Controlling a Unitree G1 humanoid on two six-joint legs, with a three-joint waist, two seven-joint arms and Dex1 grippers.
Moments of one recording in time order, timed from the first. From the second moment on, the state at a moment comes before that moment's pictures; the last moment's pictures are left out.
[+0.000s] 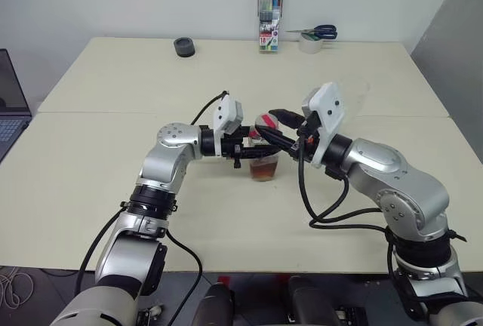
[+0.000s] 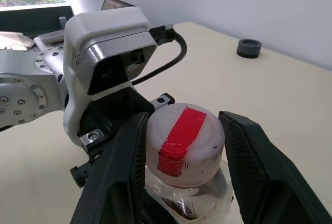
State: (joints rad) left arm -0.77 0.38 -0.13 0.32 -0.31 0.22 -1.28; right arm -0.59 -0.43 0.14 -0.52 0.52 0.81 0.47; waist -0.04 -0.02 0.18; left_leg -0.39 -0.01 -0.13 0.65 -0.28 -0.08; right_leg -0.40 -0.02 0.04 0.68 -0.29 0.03
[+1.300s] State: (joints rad) left arm -0.80 0.33 -0.12 0.41 -0.29 0.09 -1.24; right arm -0.49 -0.28 0.16 -0.66 0.35 0.88 0.19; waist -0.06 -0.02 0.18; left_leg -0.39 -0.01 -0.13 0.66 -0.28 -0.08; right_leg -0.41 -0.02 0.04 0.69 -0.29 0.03
